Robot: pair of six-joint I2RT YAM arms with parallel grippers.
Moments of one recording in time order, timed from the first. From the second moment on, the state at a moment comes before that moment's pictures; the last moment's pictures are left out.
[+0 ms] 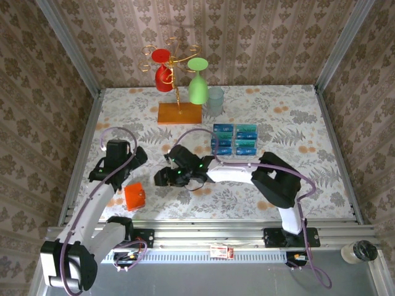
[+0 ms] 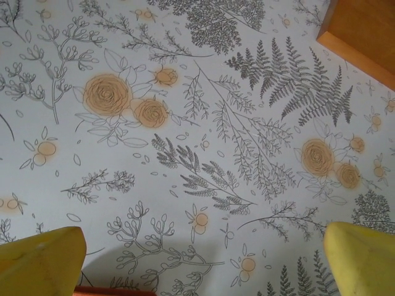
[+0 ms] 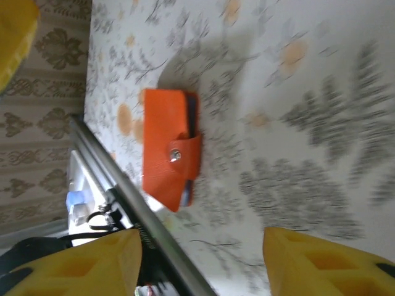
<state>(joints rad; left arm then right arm) -0.17 0.92 0.66 -0.57 -0.13 -0.59 1.02 1.98 1.29 -0.04 -0.39 0.98</state>
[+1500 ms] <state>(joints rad) -0.09 0.89 0.68 -0.59 0.03 -0.49 1.15 2.25 1.43 0.16 -0.38 1.37</state>
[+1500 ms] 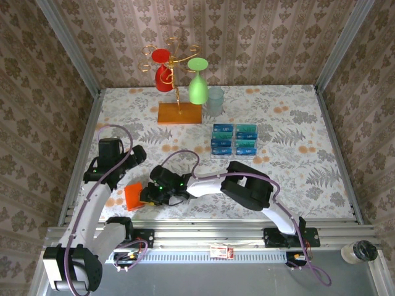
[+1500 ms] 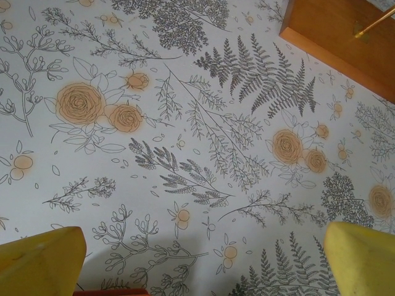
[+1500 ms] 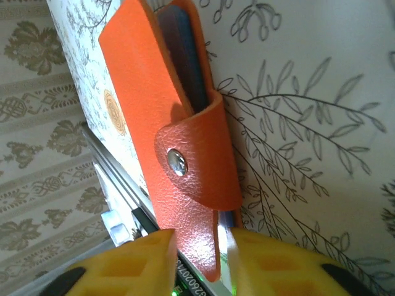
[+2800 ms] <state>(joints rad) -0.42 1.15 0.61 0.05 0.29 -0.87 0.60 1.39 0.86 0.12 -0.60 1.05</state>
